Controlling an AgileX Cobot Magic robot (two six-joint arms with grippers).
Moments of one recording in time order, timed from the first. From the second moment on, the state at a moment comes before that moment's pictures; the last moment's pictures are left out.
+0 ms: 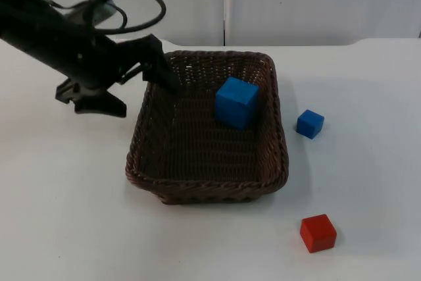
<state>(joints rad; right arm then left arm) 0.86 0.83 -0.92 -0.12 0.63 0.08 -0.13 2.06 -1.23 -1.05 0.60 0.72</state>
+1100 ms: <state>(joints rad) 0.86 0.83 -0.92 -0.12 0.62 0.08 -0.13 1.19 -0.82 -0.91 0.60 0.75</state>
